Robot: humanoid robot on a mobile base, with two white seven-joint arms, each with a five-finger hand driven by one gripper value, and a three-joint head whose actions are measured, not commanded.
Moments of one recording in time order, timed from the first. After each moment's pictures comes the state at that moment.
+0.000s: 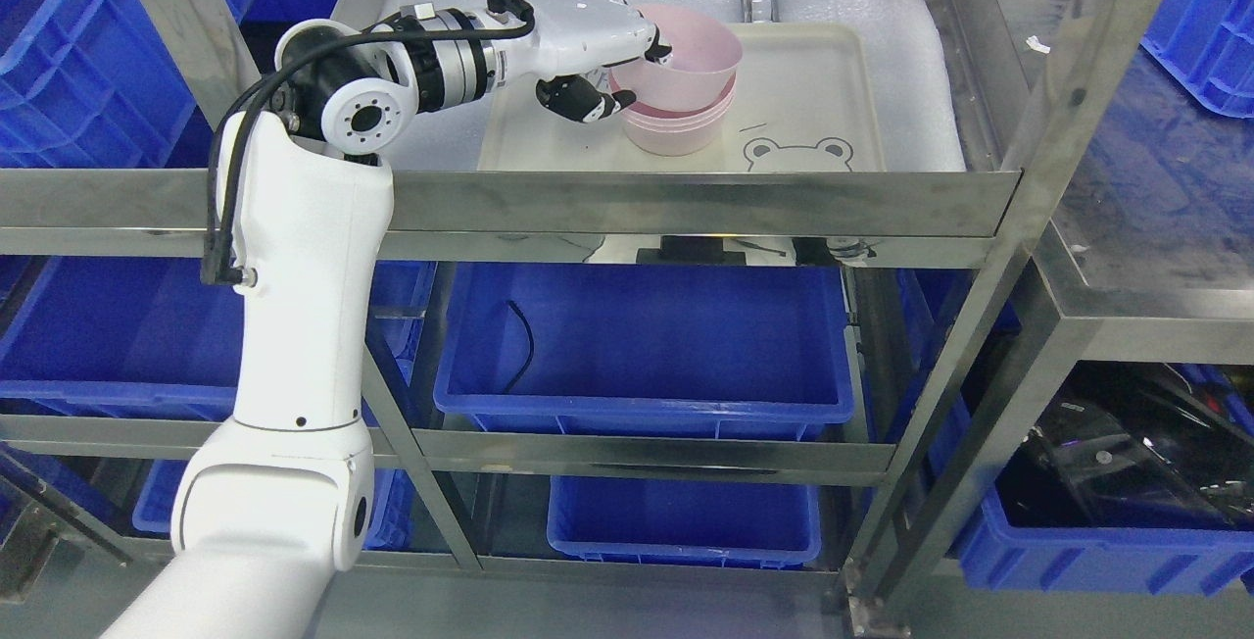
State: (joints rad) left arm -0.88 0.08 -0.08 -1.38 -0.89 -0.61 -1.01; right arm 0.06 0.00 0.00 0.00 0.04 -0.12 -0.26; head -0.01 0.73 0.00
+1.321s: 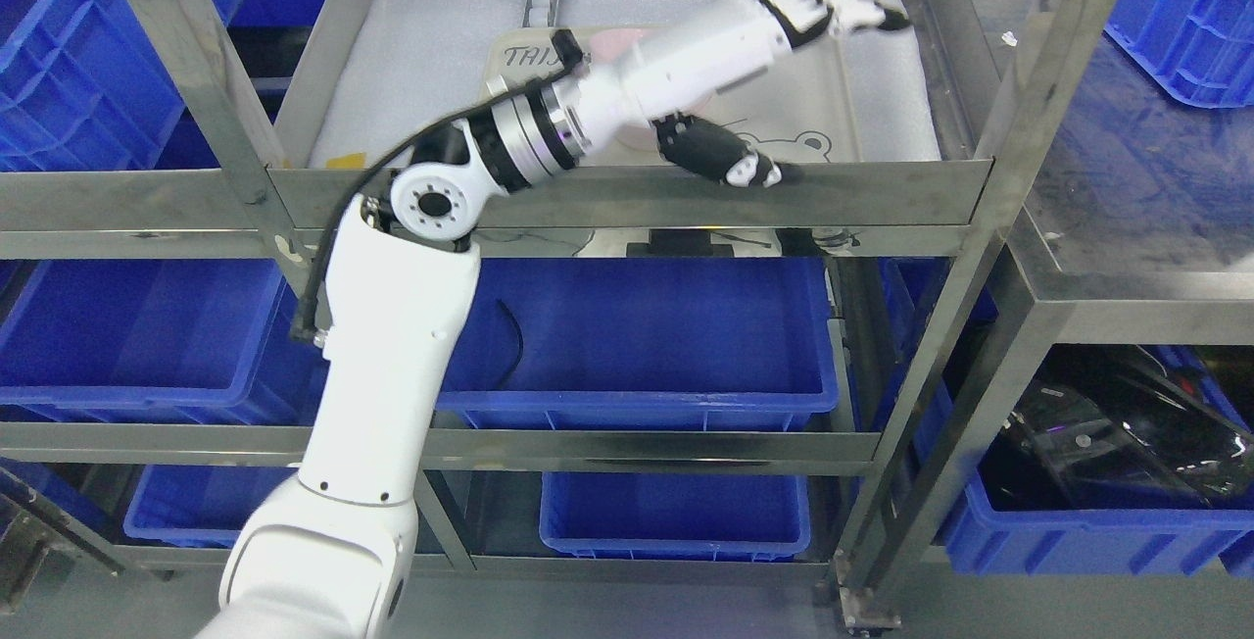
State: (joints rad) left arm -0.67 0.01 -0.28 -1.46 -0.24 -0.67 -0.77; right arm 0.06 0.00 0.00 0.00 0.04 -0.12 -0.26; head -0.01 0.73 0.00
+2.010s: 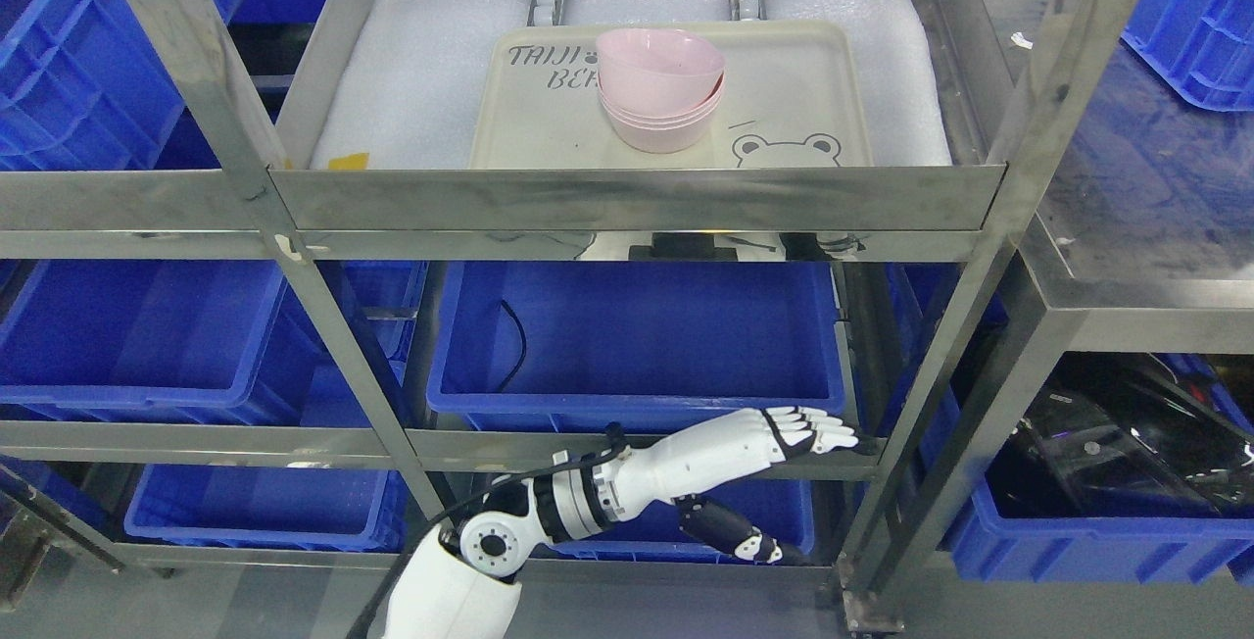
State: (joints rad) left arm -0.05 0.00 -0.33 -1.45 -0.22 -0.78 -0.69; right arm 0.06 0.00 0.00 0.00 0.04 -0.12 -0.26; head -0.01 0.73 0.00
